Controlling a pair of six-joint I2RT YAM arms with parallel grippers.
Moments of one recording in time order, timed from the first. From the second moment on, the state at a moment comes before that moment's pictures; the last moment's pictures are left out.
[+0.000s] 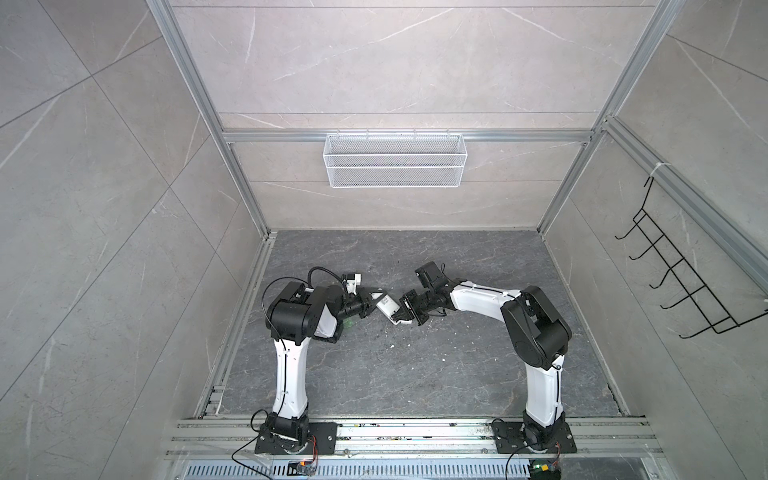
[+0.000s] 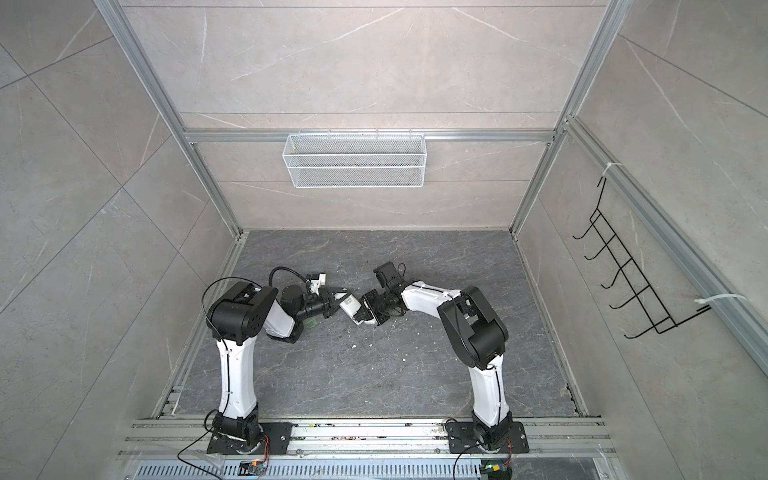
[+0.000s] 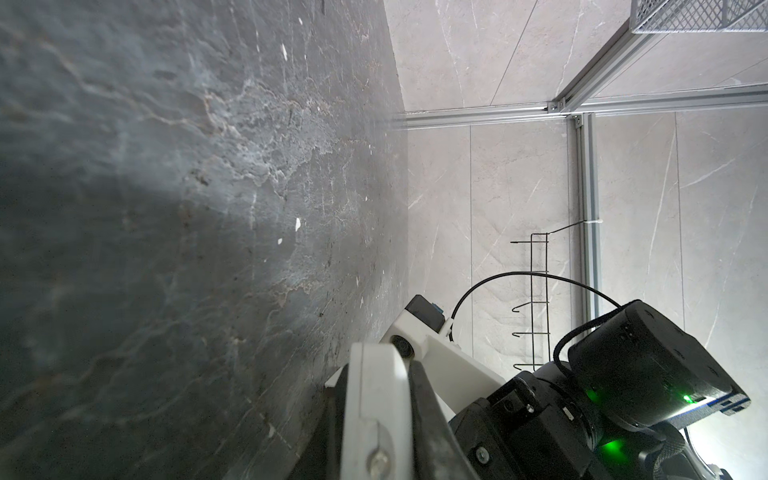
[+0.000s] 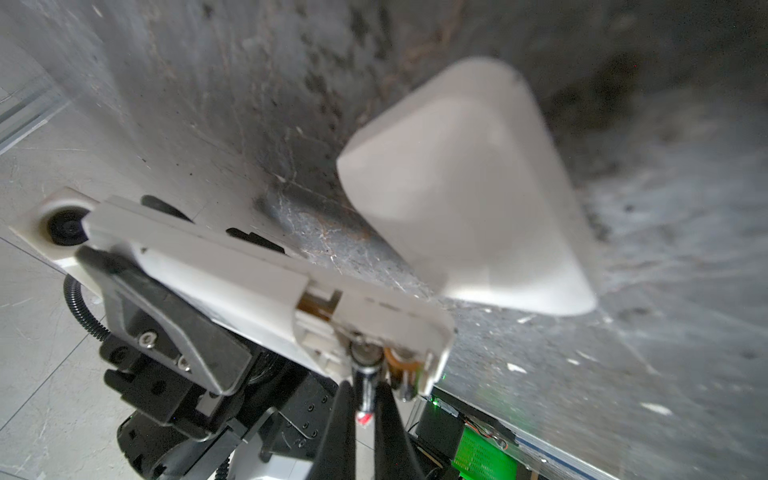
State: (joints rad) left arm -0.26 2.19 0.74 1.26 0.85 -1.31; right arm 0.60 2.02 1.30 -0.29 -0.68 1.57
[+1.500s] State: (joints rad) left arm -0.26 2.19 0.74 1.26 0.87 -1.31; right arm 0.57 1.99 1.34 -0.38 -0.72 1.50
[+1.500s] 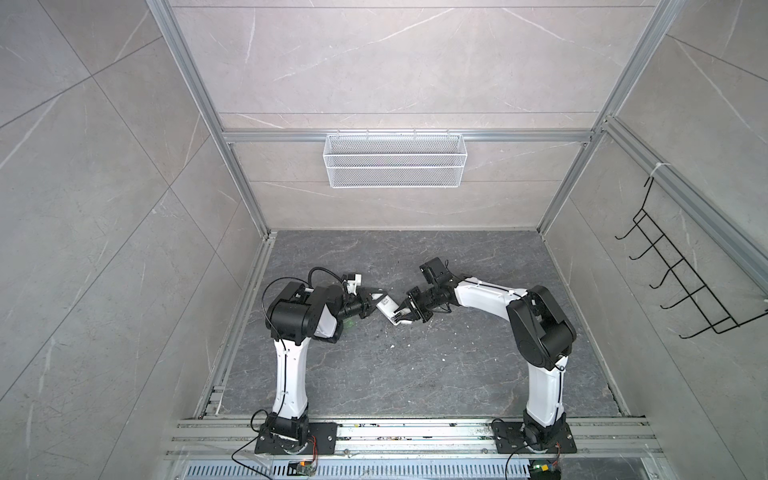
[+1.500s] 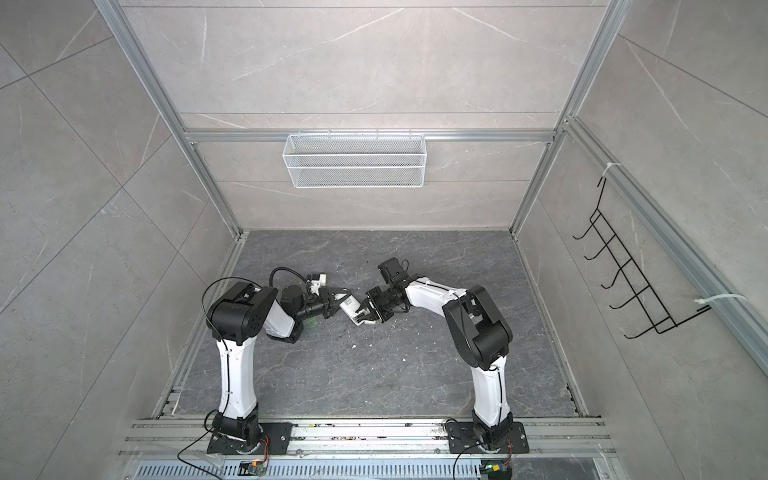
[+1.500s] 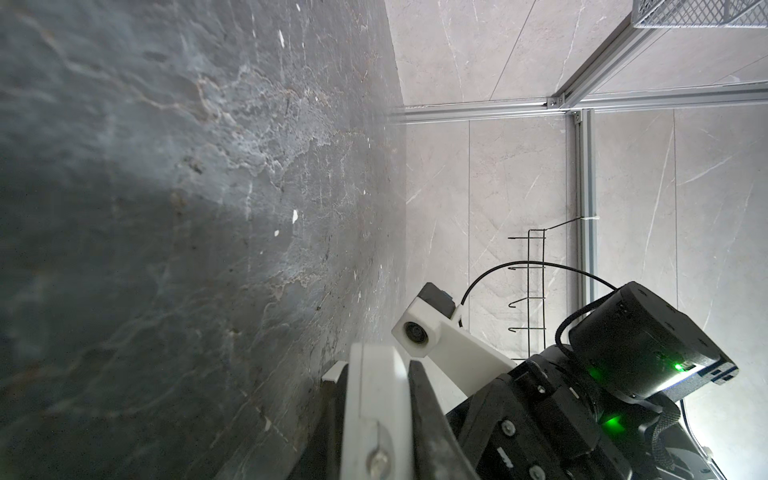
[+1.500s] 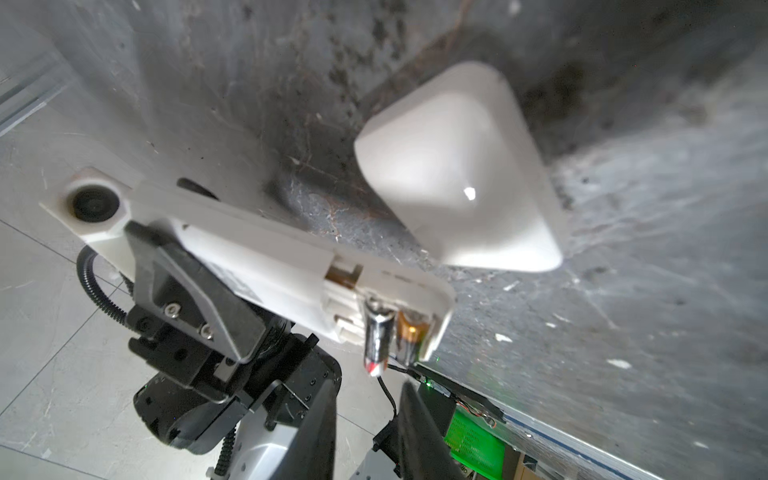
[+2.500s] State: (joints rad) left arm -0.26 2.19 0.74 1.26 0.87 -1.33; right arm 0.66 1.87 1.31 -0.39 -0.26 0.41
